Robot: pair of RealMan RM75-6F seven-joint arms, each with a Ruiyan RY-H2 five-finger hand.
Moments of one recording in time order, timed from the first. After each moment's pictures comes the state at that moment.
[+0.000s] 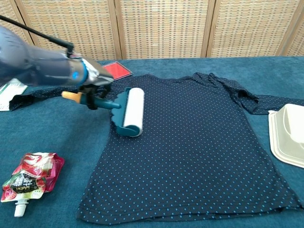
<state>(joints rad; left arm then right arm) -1.39 -1.56 0.08 -1.36 0.06 0.83 1.17 0.07 -1.28 0.02 -1.50 -1.55 1.47 -0.04</state>
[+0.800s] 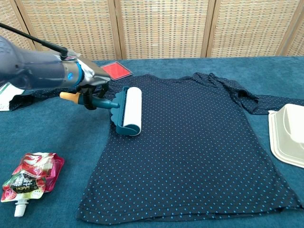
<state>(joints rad) -1.37 -1.58 0.05 -1.35 0.09 0.86 1.14 0.07 -1.27 0.02 -1.52 -1.55 1.47 -0.02</state>
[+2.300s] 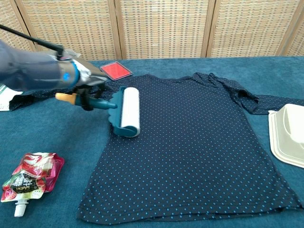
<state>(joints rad) -1.30 -1.54 -0.01 -1.43 0.11 0.93 1.18 0.07 -1.29 0.01 -1.51 -1.56 1.46 -0.05</state>
